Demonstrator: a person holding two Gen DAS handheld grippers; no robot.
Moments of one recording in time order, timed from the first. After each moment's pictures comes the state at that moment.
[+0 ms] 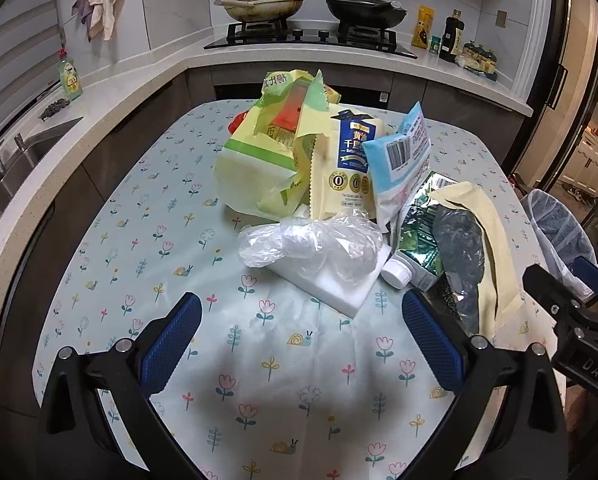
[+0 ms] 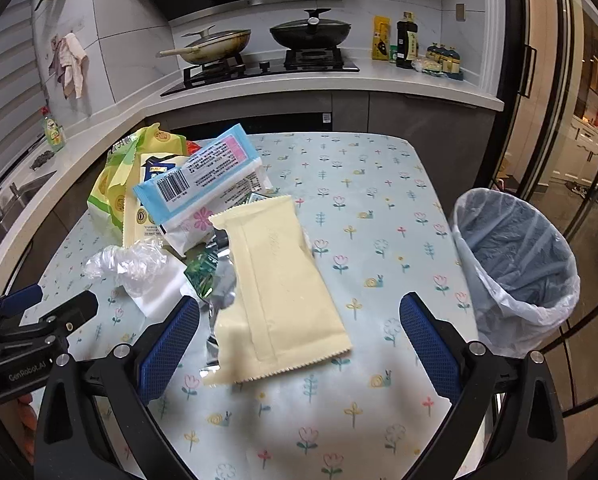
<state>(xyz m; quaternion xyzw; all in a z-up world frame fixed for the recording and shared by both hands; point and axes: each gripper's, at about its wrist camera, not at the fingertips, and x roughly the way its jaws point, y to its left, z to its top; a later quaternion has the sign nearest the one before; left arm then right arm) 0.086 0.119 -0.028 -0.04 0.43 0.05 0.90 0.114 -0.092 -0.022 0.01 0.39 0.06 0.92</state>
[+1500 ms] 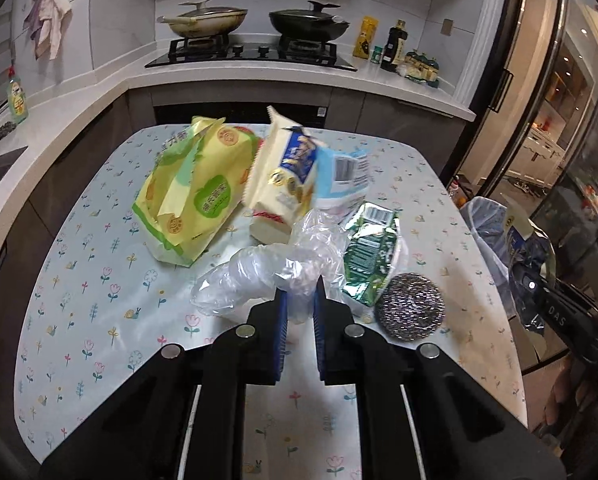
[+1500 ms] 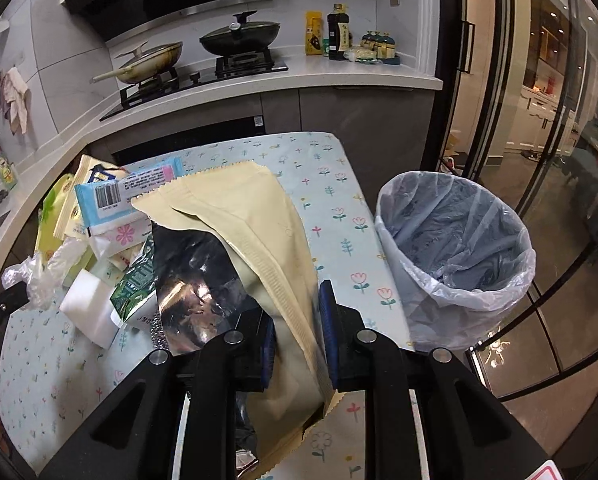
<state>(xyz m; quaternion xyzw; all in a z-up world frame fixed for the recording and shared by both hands) 0.094 0.096 0.004 -0.04 0.40 -0.07 0.91 0.105 -0.171 -0.012 0.05 0.39 -0.05 0.92</state>
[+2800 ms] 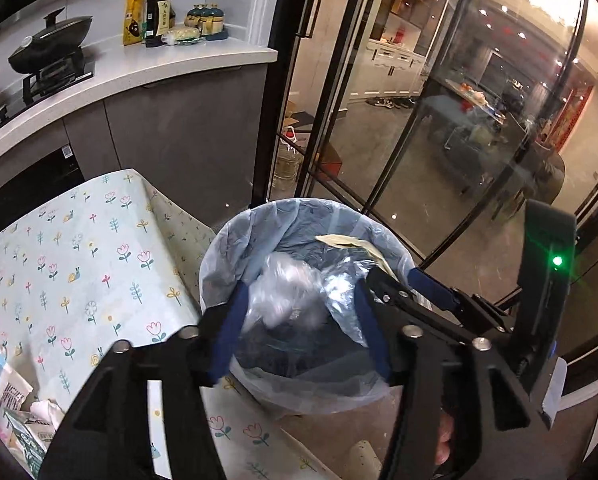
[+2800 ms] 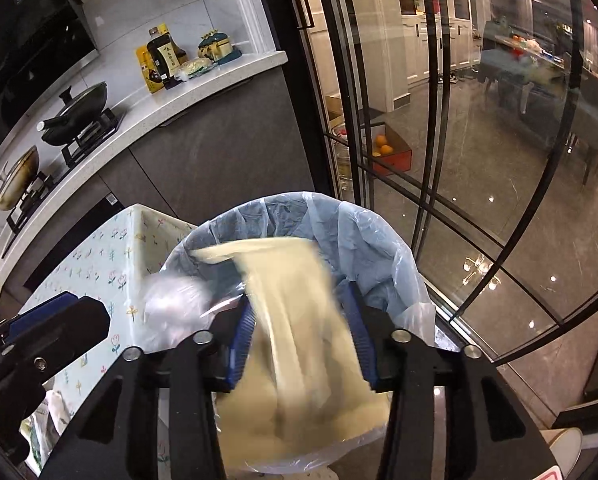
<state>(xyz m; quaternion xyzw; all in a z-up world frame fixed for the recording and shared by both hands) 0.230 -0.255 -0.008 0.05 0.42 -0.34 0.84 0.183 -0.404 -0.059 0.21 0.37 -0.21 0.88</state>
